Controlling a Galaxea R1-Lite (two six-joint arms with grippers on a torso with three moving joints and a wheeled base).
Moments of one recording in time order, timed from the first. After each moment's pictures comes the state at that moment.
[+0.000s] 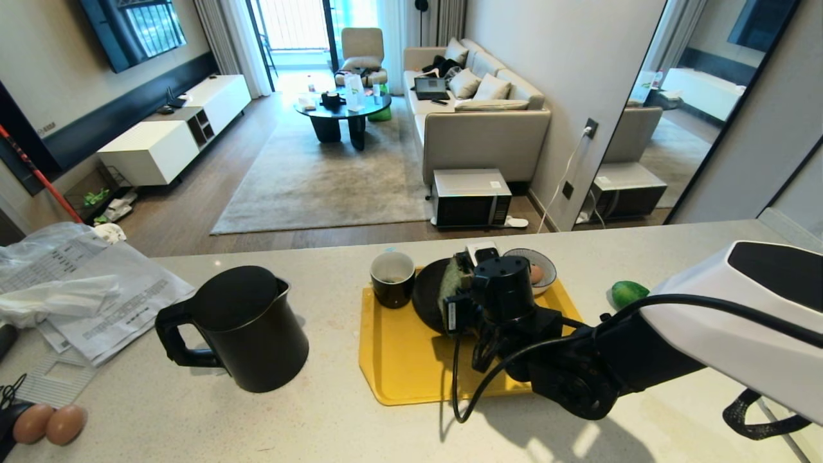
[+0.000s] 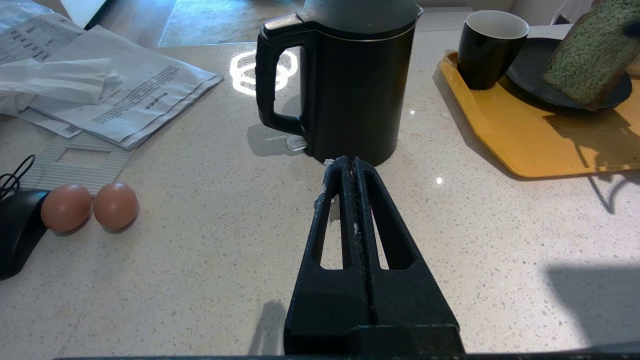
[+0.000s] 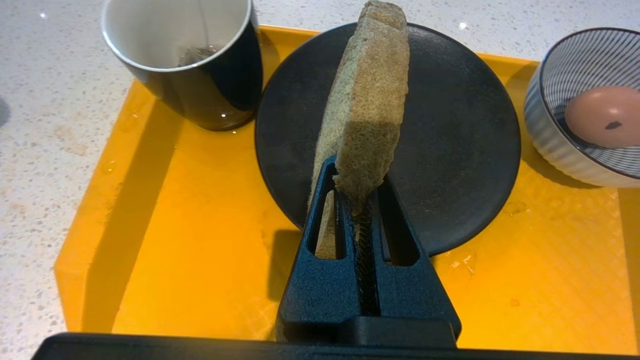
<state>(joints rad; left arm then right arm) 0.00 0.00 0.00 0.00 0.00 0.00 0.70 2.18 -1.09 -0.75 -0.46 0.17</state>
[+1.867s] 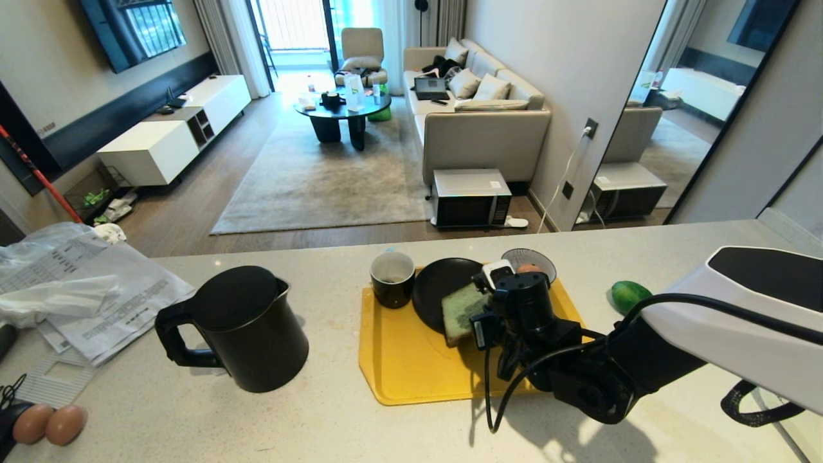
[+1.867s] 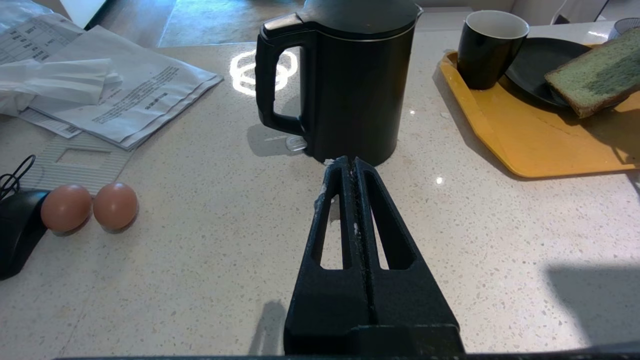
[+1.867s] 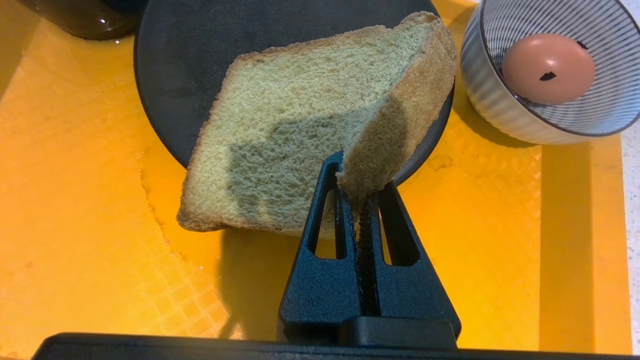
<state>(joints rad) 0.00 0.00 0.00 0.00 0.00 0.00 0.62 2.20 -0.99 -0.75 -0.46 0.03</state>
